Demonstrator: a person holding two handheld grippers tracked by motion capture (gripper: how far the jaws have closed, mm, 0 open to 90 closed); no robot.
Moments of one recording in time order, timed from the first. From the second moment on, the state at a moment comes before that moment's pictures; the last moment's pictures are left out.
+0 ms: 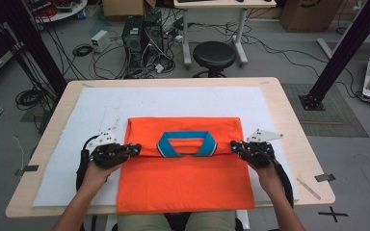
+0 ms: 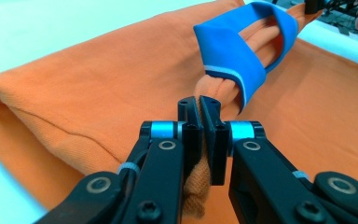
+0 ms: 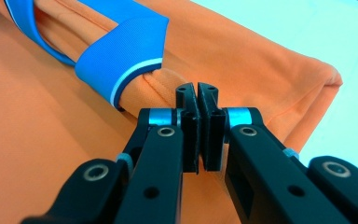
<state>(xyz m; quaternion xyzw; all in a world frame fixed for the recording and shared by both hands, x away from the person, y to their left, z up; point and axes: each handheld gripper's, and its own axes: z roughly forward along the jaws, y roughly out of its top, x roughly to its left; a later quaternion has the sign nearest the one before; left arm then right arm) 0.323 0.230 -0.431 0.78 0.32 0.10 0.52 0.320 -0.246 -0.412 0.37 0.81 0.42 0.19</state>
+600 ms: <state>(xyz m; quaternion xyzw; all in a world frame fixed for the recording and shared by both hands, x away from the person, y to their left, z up) 0.311 0.232 -0.432 0.77 0.34 0.08 0.53 0.289 -0.251 -0.418 0.38 0.80 0.43 0.17</state>
